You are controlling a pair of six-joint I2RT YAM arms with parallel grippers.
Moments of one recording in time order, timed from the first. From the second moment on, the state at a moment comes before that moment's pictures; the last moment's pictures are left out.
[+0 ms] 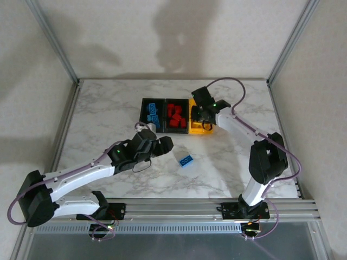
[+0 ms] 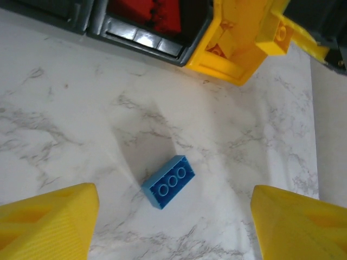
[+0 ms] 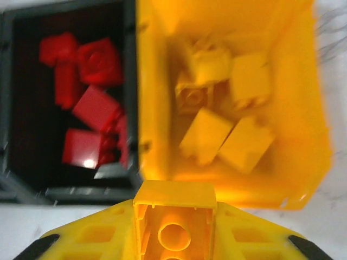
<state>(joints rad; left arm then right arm) -0.85 1.19 0.81 -0.30 -0.13 -1.03 0.53 1.74 1.42 -0.68 0.16 0.57</state>
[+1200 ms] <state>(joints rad) -0.86 1.33 0.85 -0.29 -0.07 -1.00 0.44 1.49 1.30 -0.62 0.11 0.55</state>
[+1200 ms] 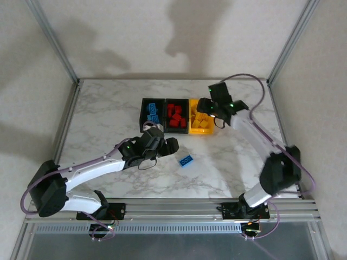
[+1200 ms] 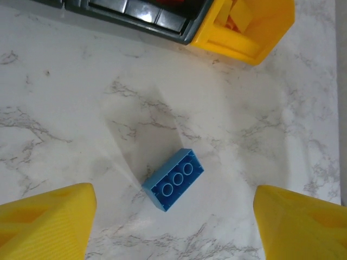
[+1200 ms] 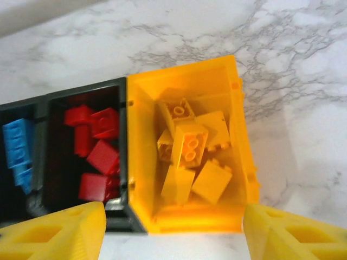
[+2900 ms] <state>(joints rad) -1.00 1.98 1.36 -0.61 -0.12 -0.35 0.45 0.63 0.54 -0.86 -0.21 0.89</state>
